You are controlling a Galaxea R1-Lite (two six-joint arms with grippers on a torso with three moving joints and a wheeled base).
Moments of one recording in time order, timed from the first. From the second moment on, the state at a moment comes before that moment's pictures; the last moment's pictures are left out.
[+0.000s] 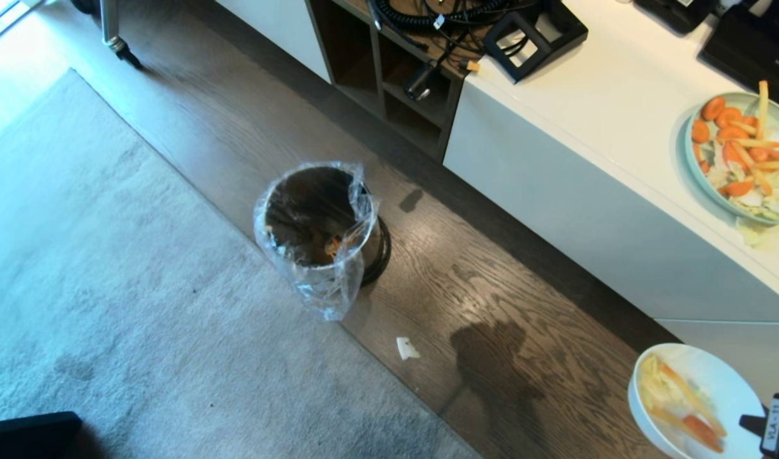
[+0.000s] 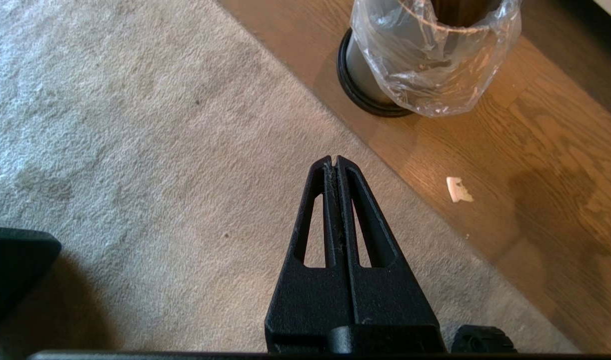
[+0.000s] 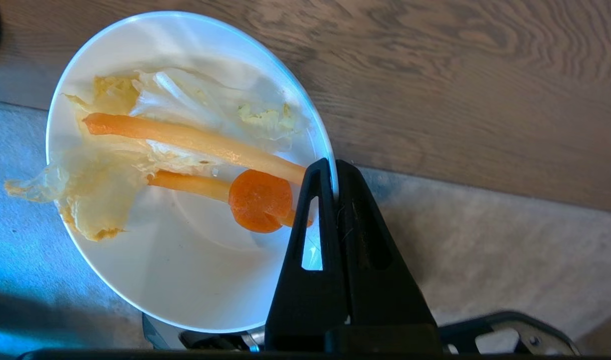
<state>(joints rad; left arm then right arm) 0.00 0.00 0.00 -0.01 0.01 -0.09 0.43 0.99 -0.51 0.32 -0.37 0.77</state>
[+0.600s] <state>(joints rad) 0.00 0.00 0.00 -0.01 0.01 -0.09 0.43 0.99 -0.56 -0.02 -0.37 0.61</state>
